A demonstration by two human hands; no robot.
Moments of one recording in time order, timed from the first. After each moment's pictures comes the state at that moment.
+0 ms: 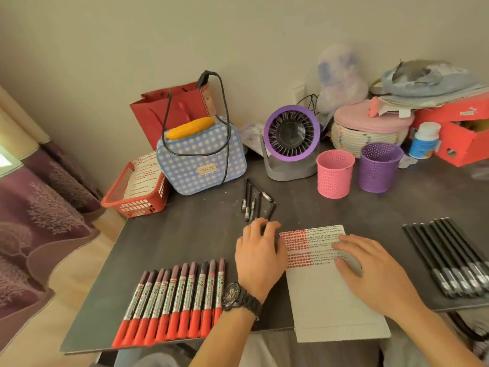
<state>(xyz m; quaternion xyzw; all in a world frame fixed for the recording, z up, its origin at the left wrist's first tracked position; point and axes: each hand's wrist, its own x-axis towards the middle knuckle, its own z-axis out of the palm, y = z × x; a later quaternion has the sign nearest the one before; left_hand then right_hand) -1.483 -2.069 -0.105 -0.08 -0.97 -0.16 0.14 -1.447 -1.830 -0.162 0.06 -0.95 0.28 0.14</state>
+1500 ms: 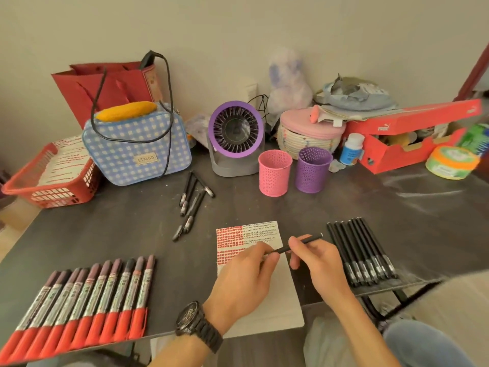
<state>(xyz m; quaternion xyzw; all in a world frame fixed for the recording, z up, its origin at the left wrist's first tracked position) -1.434 -1.991 -0.101 -0.21 -0.91 -0.35 0.01 -1.429 -1.812 -0.111 -0.01 -0.71 0.70 0.08</state>
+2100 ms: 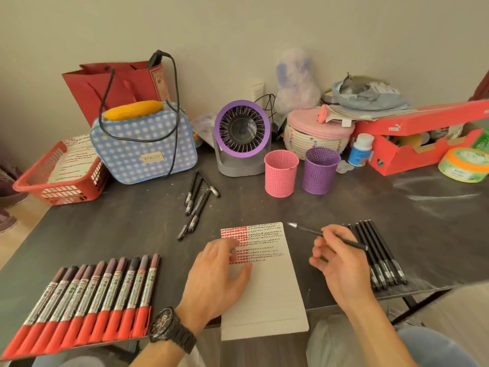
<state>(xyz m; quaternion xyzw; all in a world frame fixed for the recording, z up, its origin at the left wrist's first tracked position) -1.439 -2.045 -0.114 -0.15 -0.95 -0.24 0.09 -1.432 -1.792 -0.112 -0.08 -0.49 0.86 0.08</state>
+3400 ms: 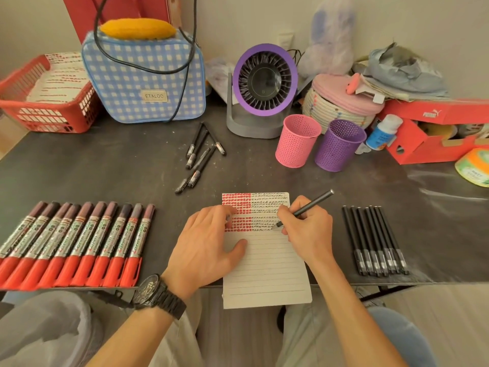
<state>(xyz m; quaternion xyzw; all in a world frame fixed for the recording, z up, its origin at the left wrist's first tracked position) -1.434 -2.057 -0.129 -0.12 -0.95 -0.27 0.07 -1.468 -1.847 -0.123 -0.07 -0.83 0.53 0.12</state>
